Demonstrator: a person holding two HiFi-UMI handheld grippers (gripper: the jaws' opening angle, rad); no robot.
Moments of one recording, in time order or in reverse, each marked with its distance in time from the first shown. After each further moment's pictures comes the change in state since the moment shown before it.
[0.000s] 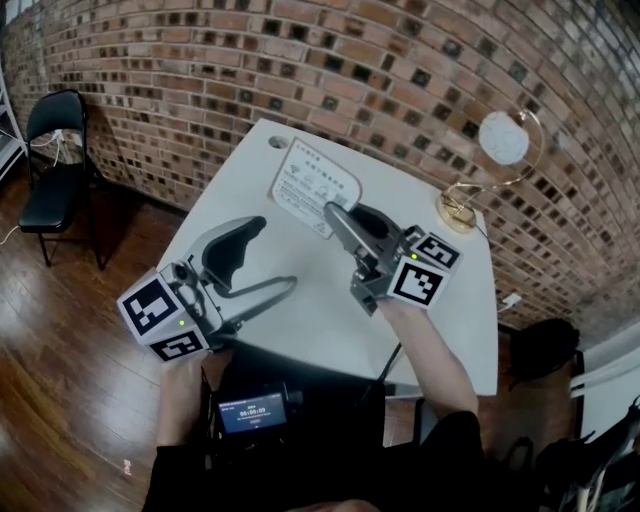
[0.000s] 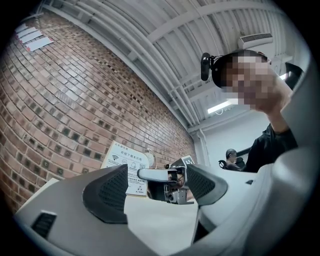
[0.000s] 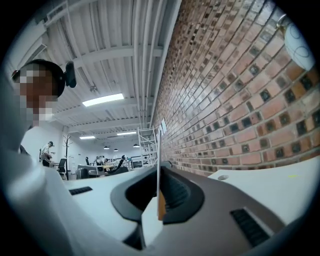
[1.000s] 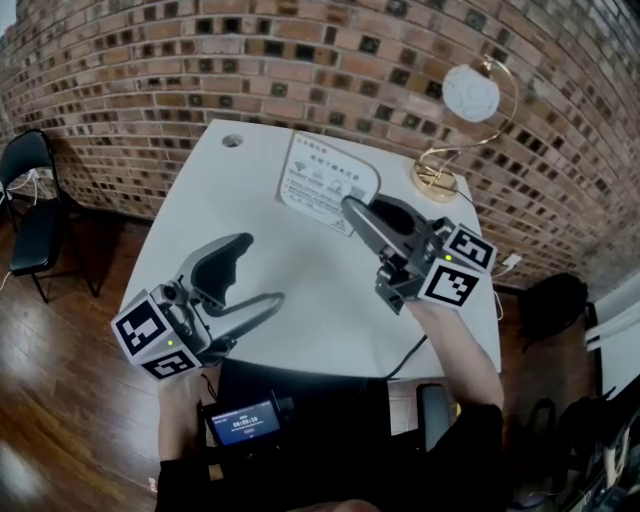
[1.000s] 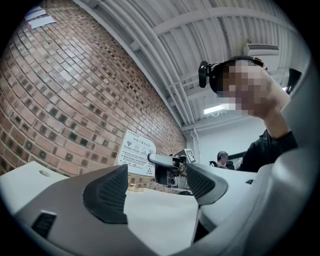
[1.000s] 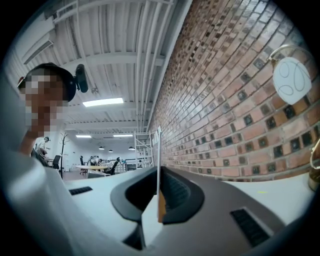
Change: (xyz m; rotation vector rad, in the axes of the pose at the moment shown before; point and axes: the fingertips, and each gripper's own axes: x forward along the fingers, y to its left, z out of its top) left arm 0.048 -0.020 -0.032 -0.086 0.059 -0.097; right arm -0.094 -0.017 0.040 -0.049 -0.053 -0.056
